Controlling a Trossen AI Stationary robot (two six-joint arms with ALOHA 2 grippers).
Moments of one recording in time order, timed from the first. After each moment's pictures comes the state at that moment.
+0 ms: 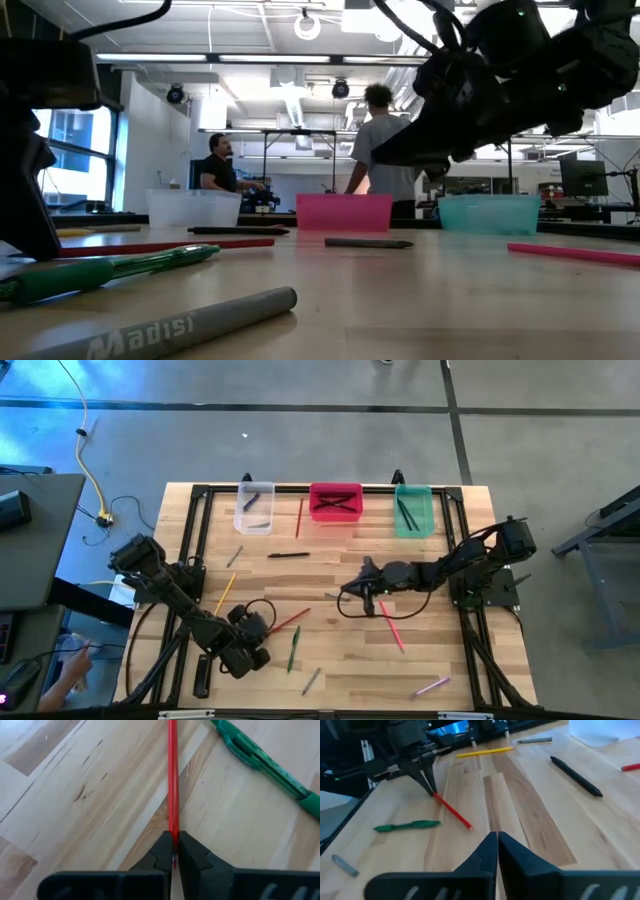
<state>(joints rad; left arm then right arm) -0.67 1.71 0.76 -0.39 -0.54 -1.32 0.11 1.64 0.44 0.89 0.05 0.29</state>
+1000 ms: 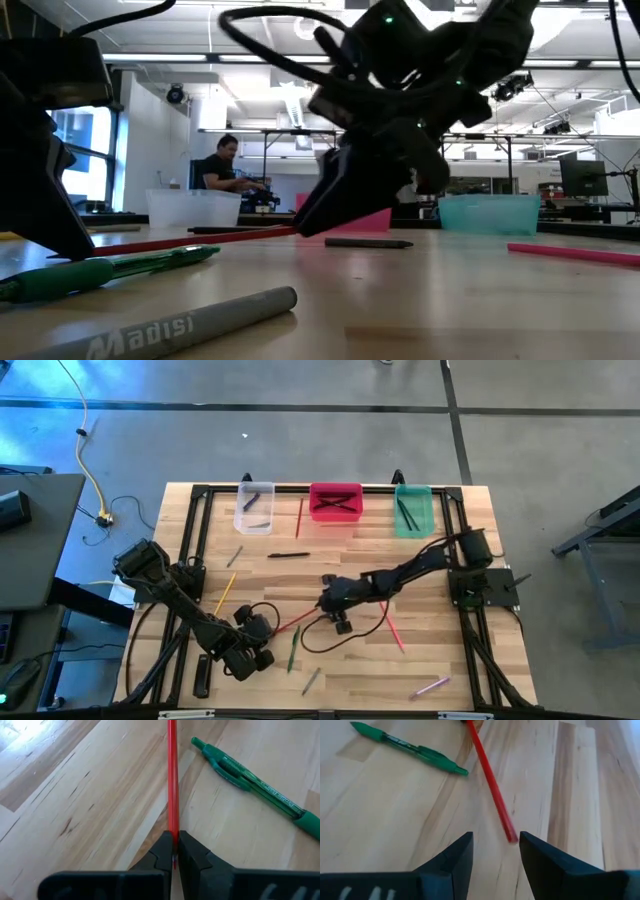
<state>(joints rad) -0.67 1.78 0.77 -0.31 -0.62 -1.24 0.16 1.98 1.00 0.28 -0.08 -0.13</state>
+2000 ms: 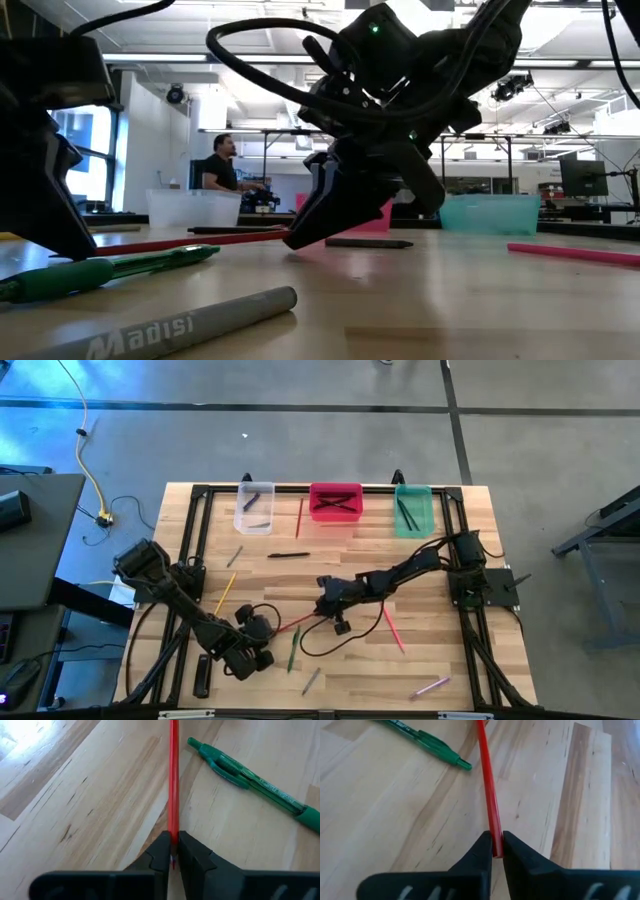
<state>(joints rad) -0.67 1.77 0.76 -0.31 -0.62 -1.19 0.14 2.03 1.05 0.25 -0.09 -0.24</state>
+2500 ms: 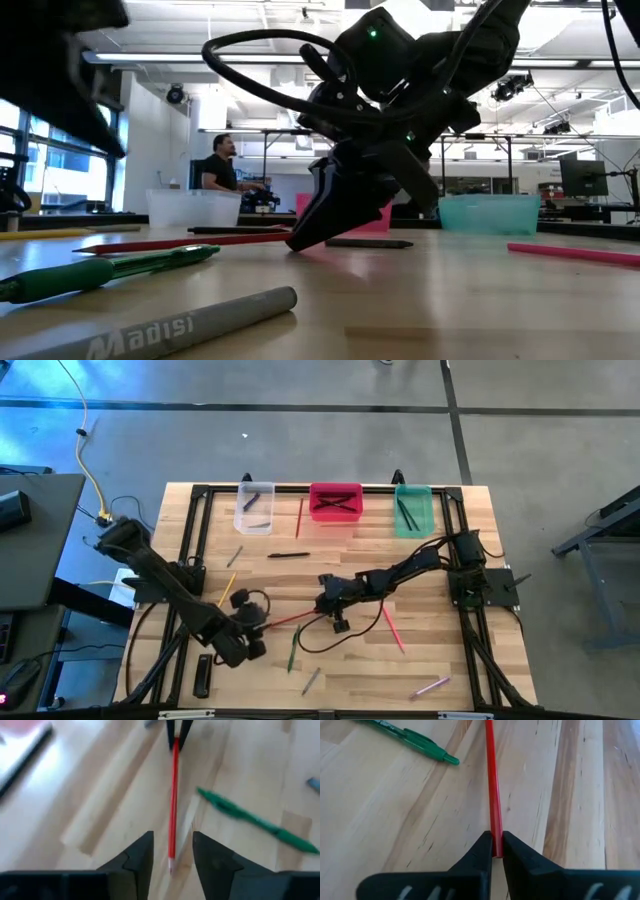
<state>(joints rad) -0.63 1.49 0.78 -0.49 -0.69 -0.99 0.14 2.03 1.05 0.23 -0.08 -0.18</state>
